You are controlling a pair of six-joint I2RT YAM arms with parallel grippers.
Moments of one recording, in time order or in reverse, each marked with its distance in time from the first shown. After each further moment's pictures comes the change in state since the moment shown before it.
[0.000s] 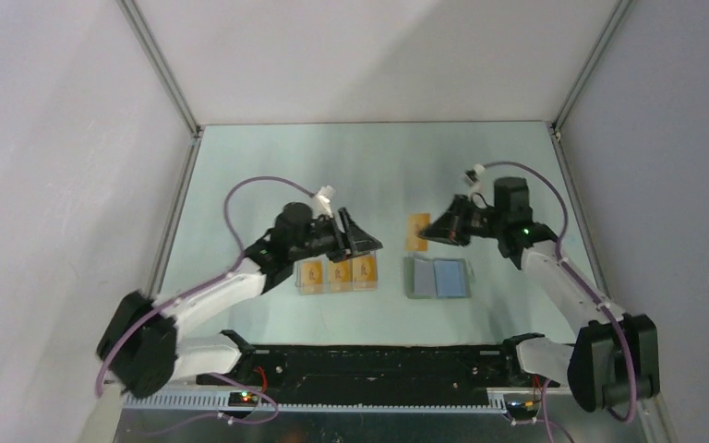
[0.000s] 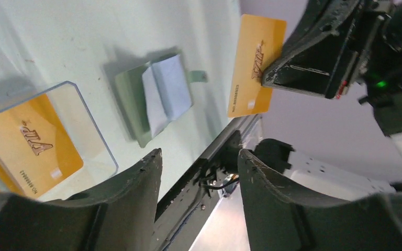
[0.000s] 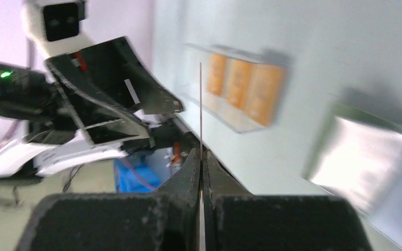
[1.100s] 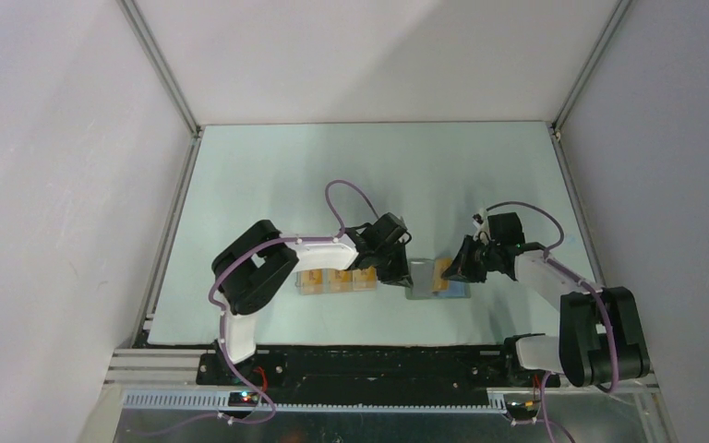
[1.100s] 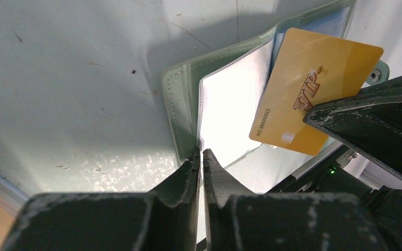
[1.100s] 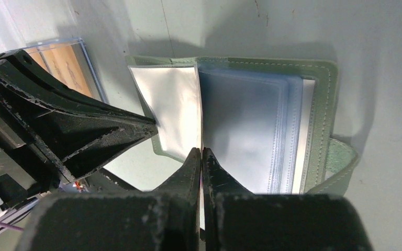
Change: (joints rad) left arm -0.282 0.799 0.506 -0.358 -0.187 0.021; right arm -0.134 0.085 -0.275 -0.155 0.338 -0.246
